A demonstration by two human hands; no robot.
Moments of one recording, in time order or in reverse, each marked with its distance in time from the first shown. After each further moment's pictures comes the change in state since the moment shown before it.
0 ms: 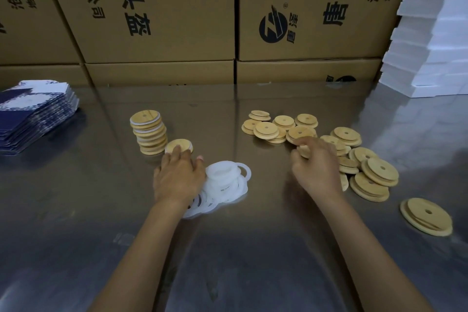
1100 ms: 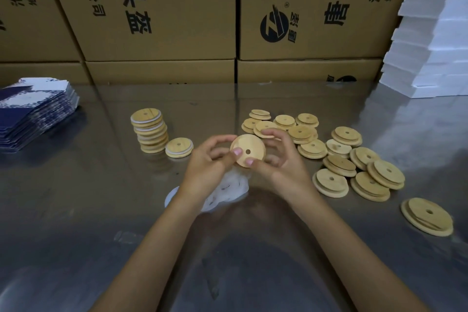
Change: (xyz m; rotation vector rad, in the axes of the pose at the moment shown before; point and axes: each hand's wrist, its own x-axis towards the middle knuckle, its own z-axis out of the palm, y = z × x) left_hand -0.022 0.045 -0.008 -1.140 -0.121 0.153; right_hand -0.030 -0.048 0.013 0.871 -0.385 0.083
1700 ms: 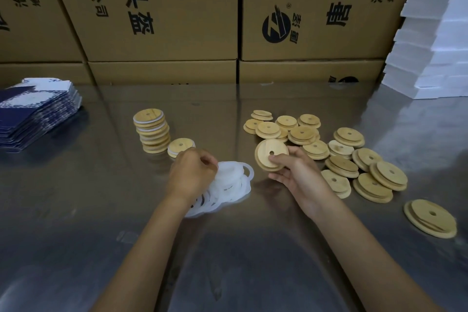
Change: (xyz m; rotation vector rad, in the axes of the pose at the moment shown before) left_hand 0.008 -0.010 -0.030 0.759 0.122 -0.021; right_hand 0.011 0.010 -0.023 0.284 0.158 0.366
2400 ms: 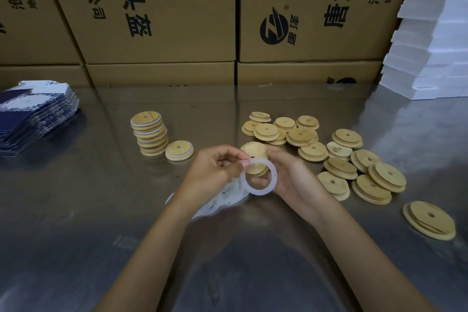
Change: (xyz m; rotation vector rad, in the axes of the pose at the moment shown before) left_hand -0.013 0.030 0.005 -0.652 -0.246 0.146; right_hand -0.008 -0.006 0.007 0.011 -0.318 0.038
